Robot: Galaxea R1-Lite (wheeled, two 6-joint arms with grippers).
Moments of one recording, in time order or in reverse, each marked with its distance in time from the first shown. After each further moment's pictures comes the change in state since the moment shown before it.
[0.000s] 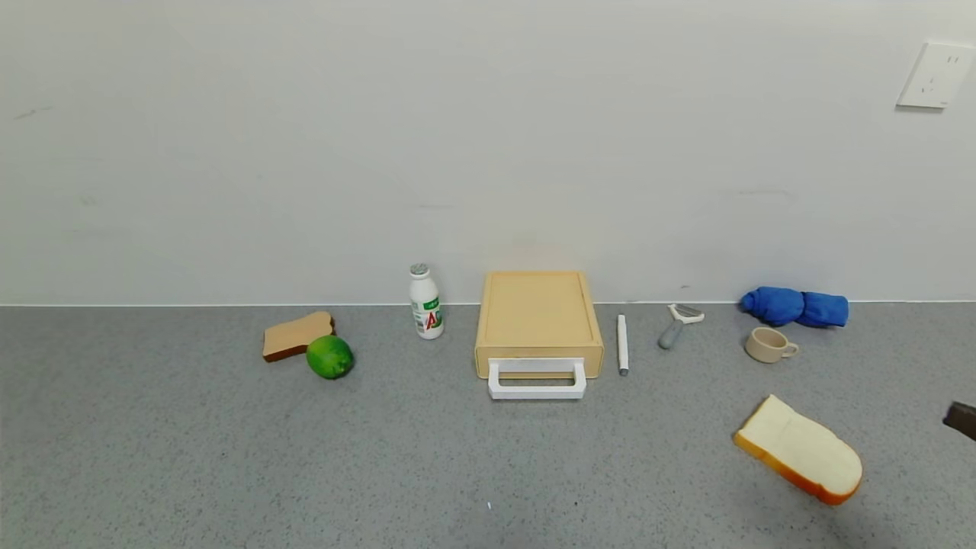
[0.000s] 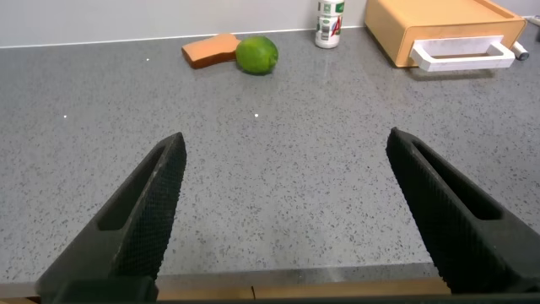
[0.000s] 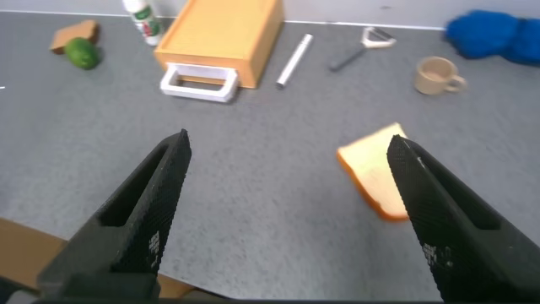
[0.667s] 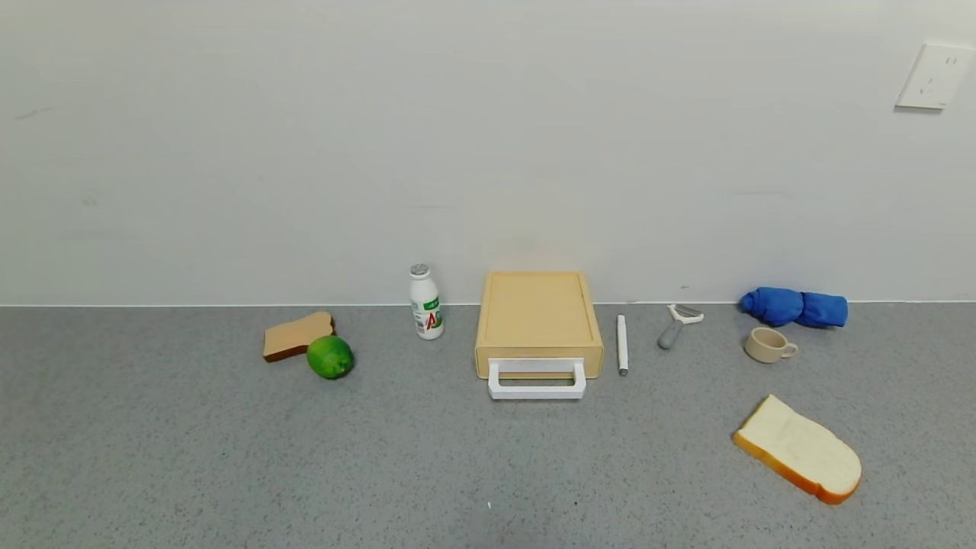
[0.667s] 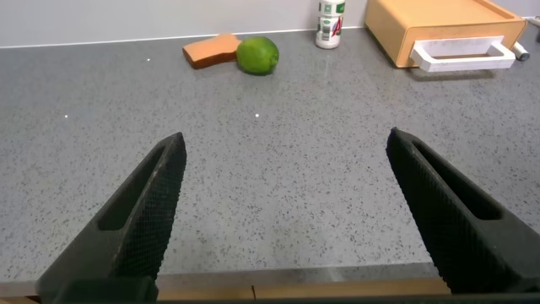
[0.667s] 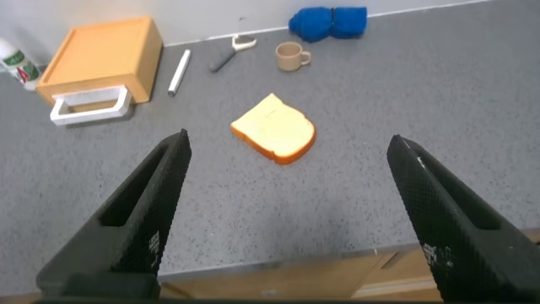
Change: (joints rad) left arm 0.000 0.000 0.000 0.000 0.000 0.000; right arm -0.233 -0.473 0.004 0.361 -0.151 0.000
